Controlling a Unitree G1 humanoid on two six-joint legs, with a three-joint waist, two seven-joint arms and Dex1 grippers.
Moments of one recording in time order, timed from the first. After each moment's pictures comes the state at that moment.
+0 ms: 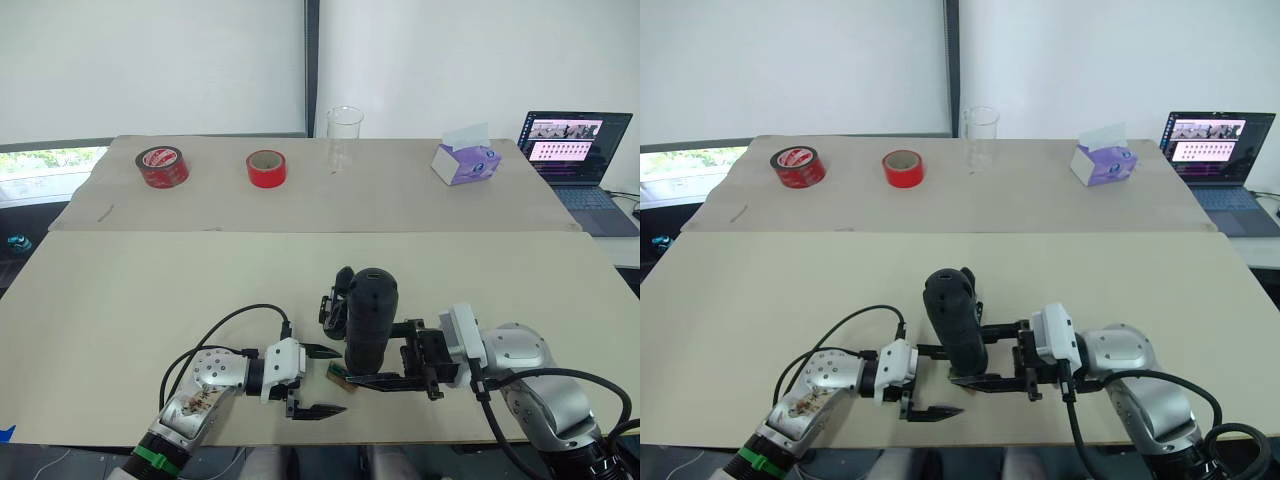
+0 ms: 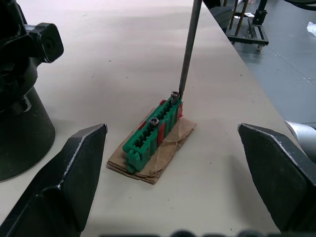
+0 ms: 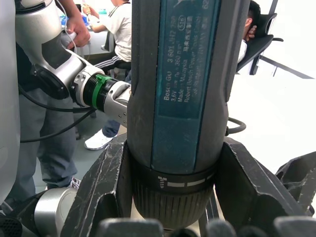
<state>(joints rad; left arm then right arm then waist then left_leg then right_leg) -0.11 0.48 -0.36 -0.03 -0.21 -0.06 -1.13 -0.10 -0.60 0.12 -0.47 0.57 0.17 1.22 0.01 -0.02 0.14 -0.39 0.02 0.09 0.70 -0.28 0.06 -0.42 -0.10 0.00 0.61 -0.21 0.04</state>
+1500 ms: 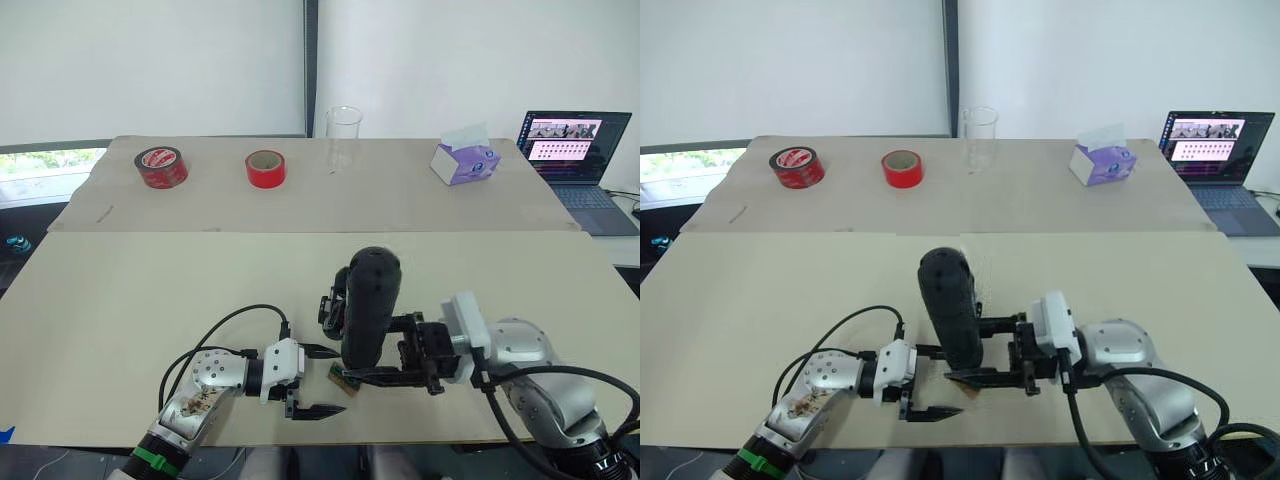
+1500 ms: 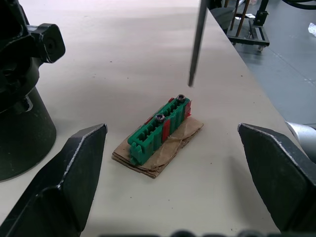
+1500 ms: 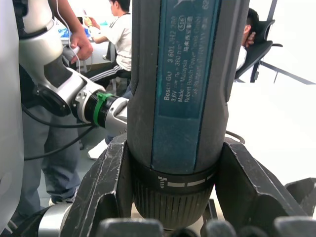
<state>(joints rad) -0.10 0.47 -0.35 -0.03 -0.21 -0.06 -1.13 -0.13 -0.61 0.11 -0.51 0.63 0.25 1.17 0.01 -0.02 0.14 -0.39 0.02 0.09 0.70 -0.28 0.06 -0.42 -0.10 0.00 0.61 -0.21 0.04</state>
